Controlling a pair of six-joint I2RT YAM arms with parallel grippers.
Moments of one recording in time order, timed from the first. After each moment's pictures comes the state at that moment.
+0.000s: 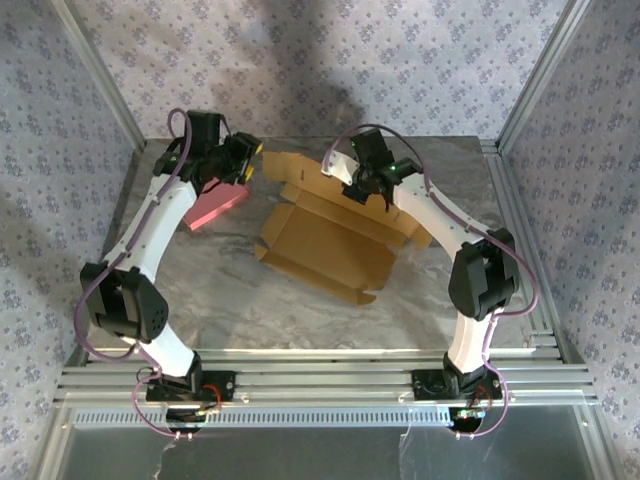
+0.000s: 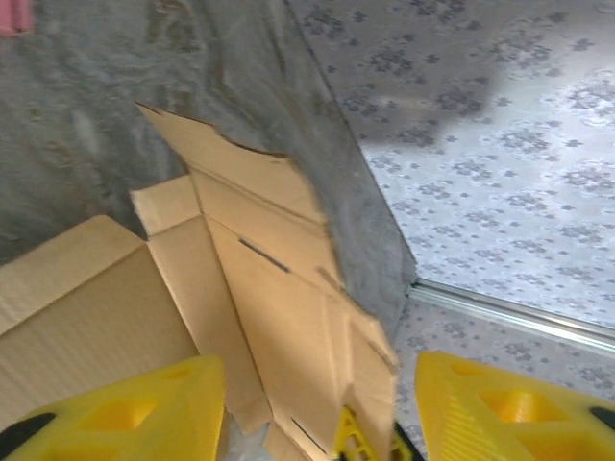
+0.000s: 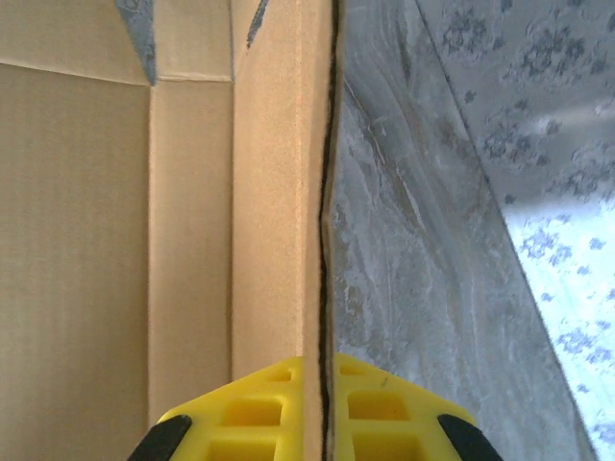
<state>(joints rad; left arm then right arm) -0.26 1.65 1.65 -0.63 0.25 -1.28 0.50 1.84 1.67 -0.62 0.02 -0.78</state>
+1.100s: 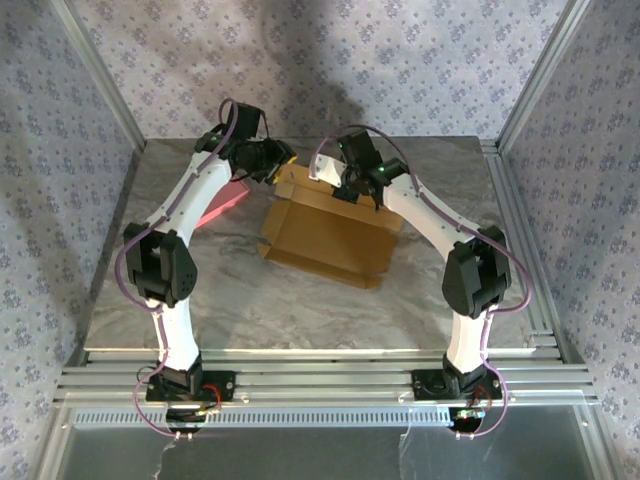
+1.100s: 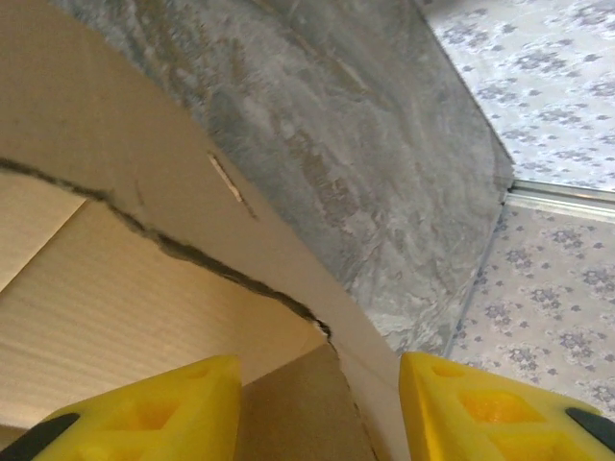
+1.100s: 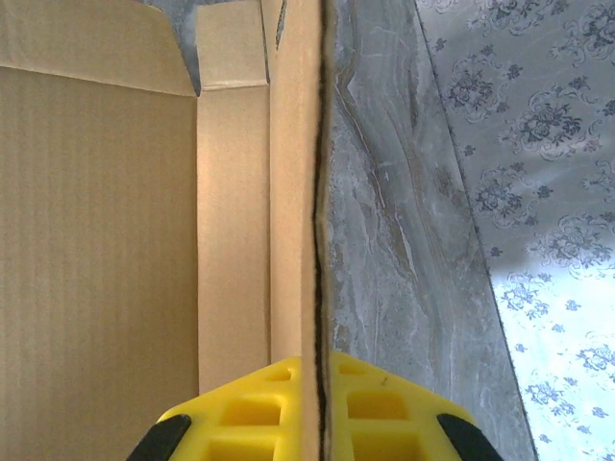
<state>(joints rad) -0.35 1.94 1.90 -0.82 0.33 -1.08 0.55 1.87 1.71 -0.61 0.04 -0.86</state>
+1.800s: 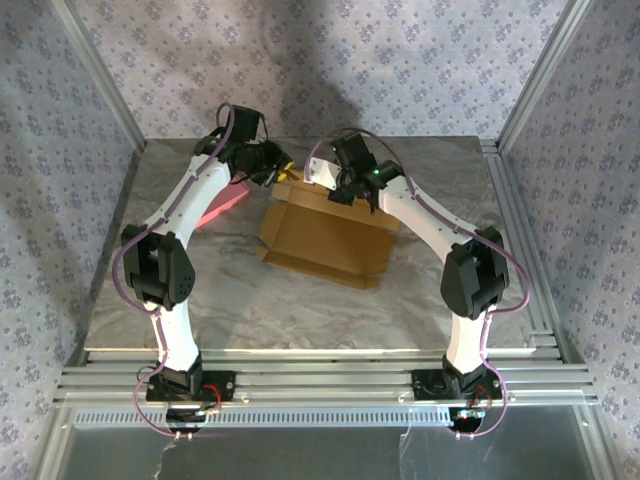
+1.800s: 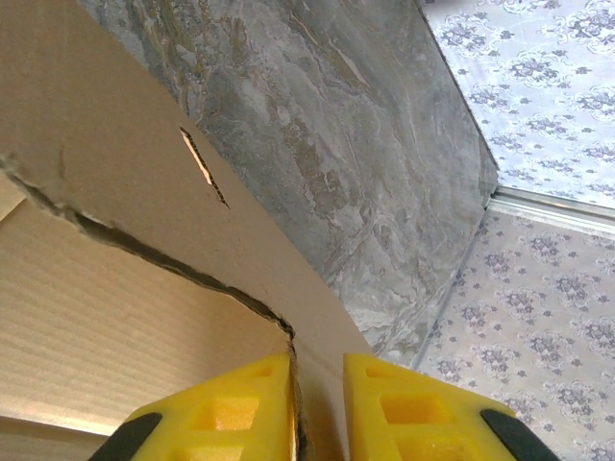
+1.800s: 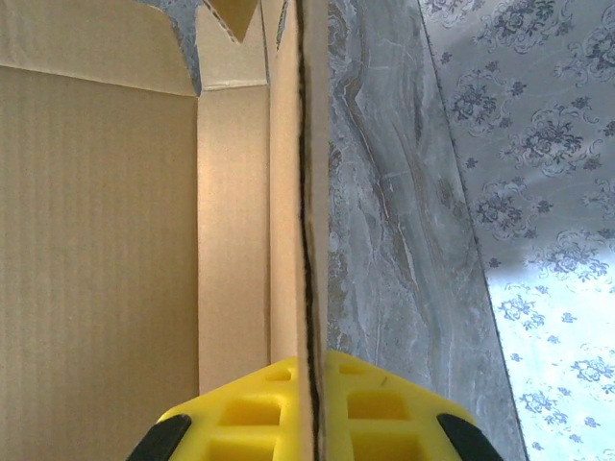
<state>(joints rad) -0.36 1.91 1.85 -0.78 0.35 -1.15 0.58 1.88 1.71 -0.60 0.07 -0.86</state>
